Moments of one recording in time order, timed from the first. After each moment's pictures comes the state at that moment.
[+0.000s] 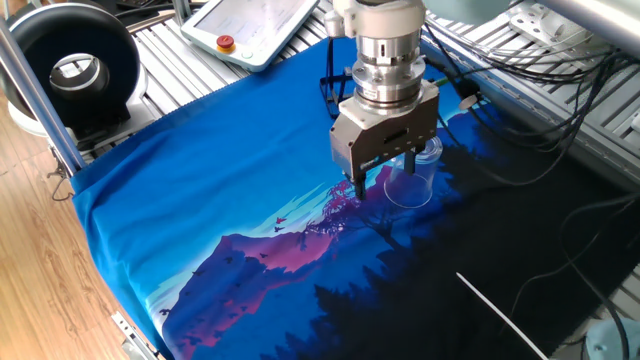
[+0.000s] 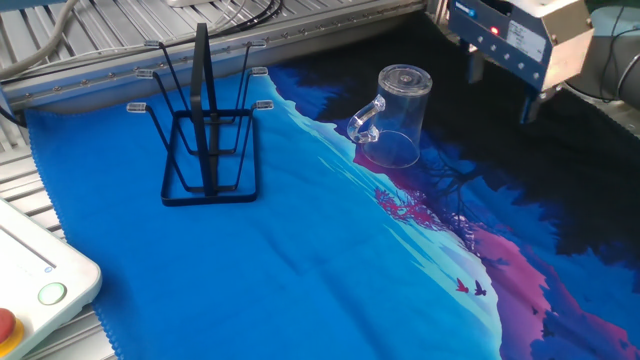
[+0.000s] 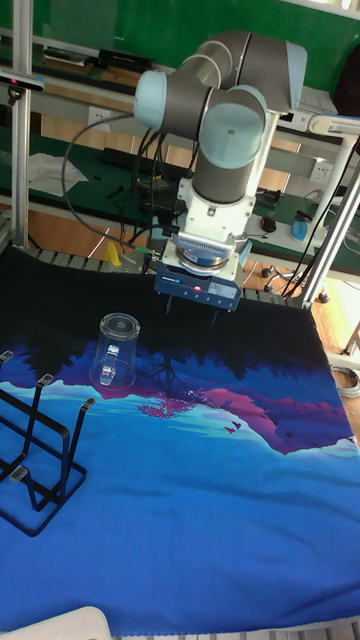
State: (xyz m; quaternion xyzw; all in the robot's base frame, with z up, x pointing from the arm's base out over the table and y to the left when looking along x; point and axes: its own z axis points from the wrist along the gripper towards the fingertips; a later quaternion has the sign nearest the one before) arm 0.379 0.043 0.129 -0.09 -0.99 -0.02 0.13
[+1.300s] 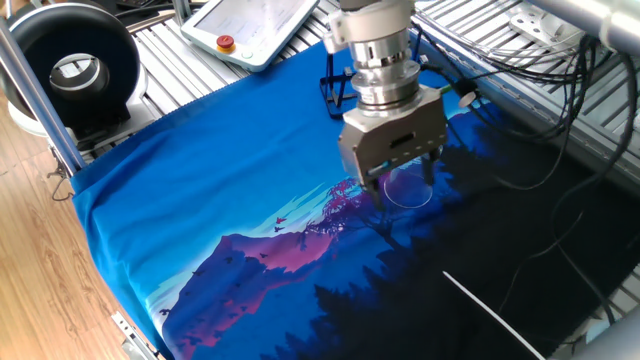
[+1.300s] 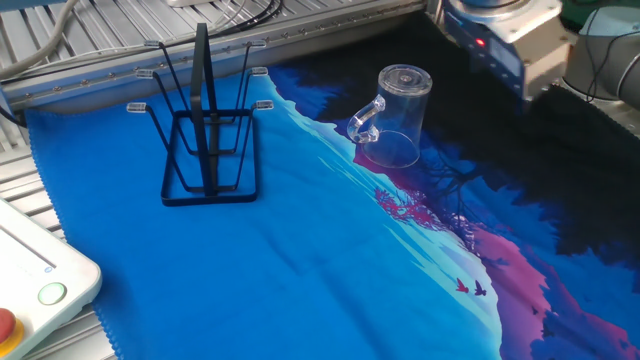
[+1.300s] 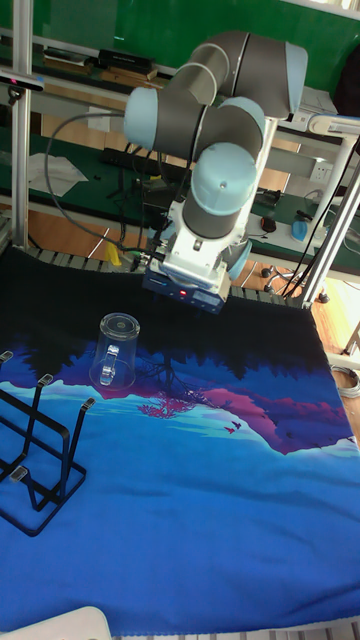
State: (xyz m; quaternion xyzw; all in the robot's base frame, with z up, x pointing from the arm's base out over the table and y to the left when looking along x) arm 0.342 0.002 0.125 -0.09 -0.96 0.05 0.25
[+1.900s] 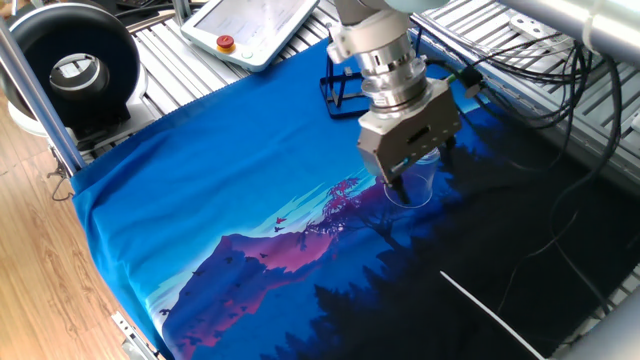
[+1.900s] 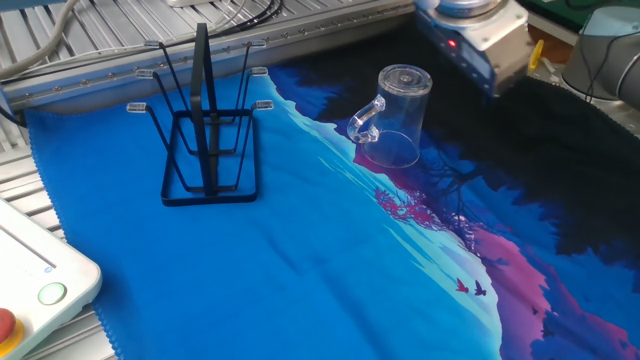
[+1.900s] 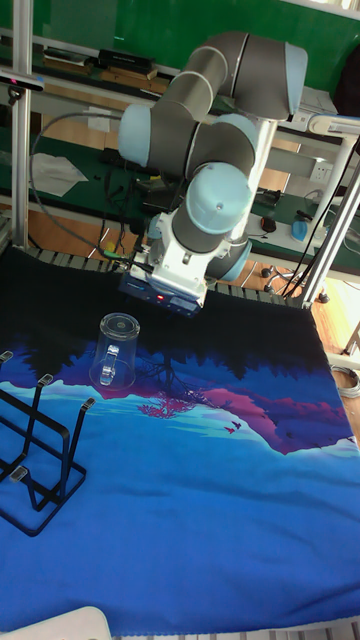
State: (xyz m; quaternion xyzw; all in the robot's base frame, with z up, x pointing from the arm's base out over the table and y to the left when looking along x) arm 0.342 -0.052 0.110 -0.04 -0.96 0.11 0.25
